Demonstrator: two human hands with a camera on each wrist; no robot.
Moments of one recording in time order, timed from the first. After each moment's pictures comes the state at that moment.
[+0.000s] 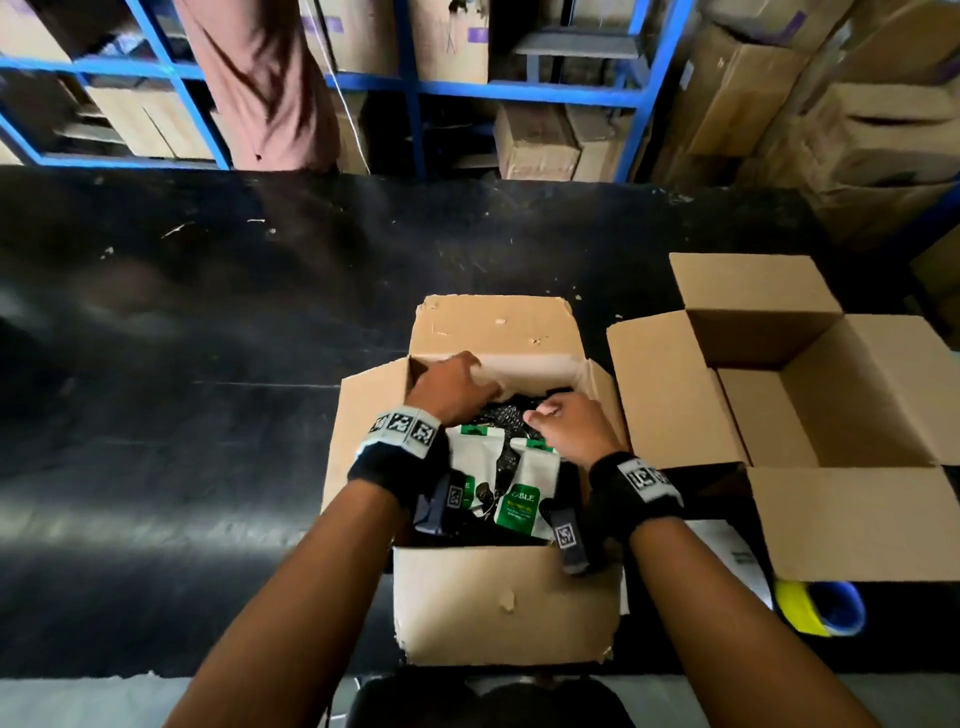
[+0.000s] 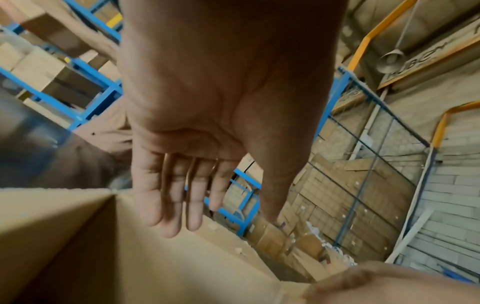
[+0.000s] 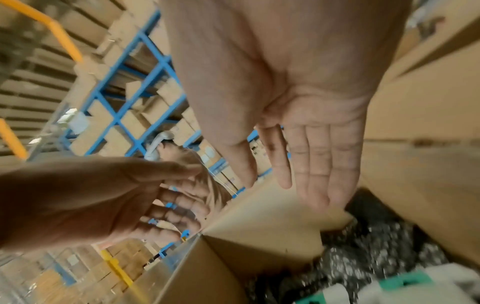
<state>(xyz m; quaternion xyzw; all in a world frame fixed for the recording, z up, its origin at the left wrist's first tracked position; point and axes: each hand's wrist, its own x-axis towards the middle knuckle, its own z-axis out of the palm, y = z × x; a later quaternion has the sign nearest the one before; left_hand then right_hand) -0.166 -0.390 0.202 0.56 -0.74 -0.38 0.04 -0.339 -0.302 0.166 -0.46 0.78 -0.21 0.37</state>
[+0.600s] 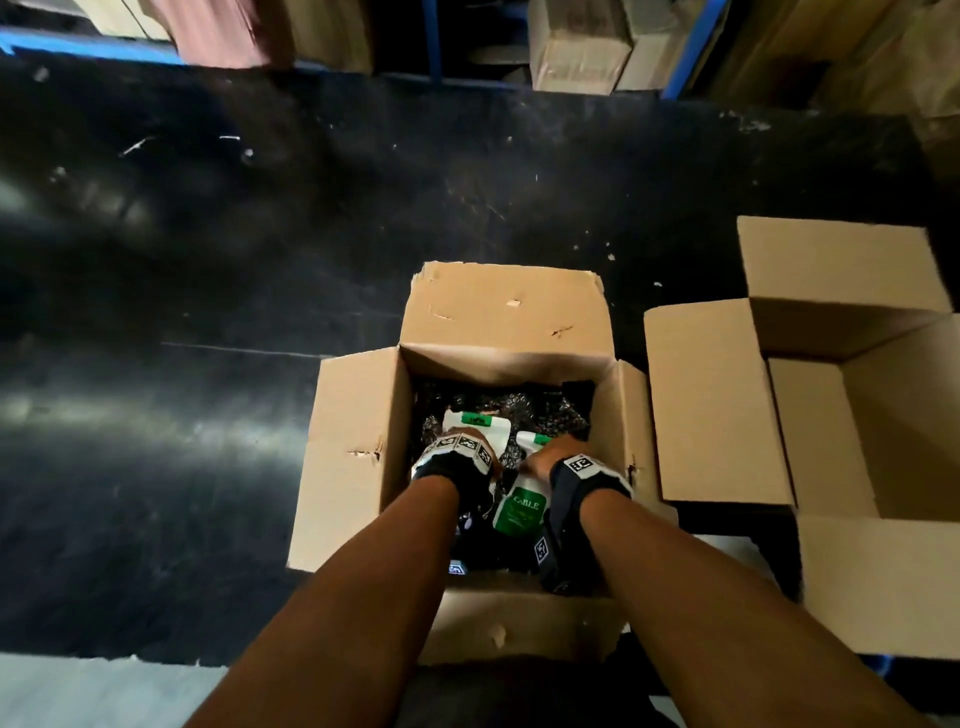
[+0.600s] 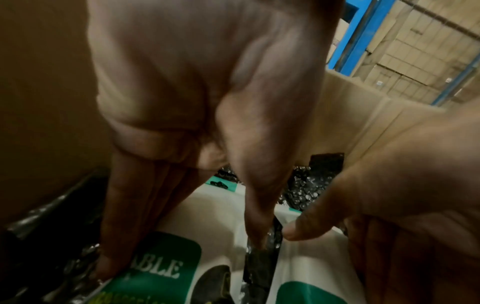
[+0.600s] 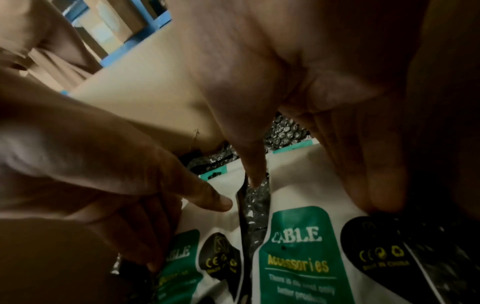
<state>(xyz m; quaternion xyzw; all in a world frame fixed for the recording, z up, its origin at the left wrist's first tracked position) -0.203 -0.399 0.037 0.58 -0.69 -0.36 -0.27 -0.341 -0.358 0.045 -0.37 0.81 0.14 0.44</state>
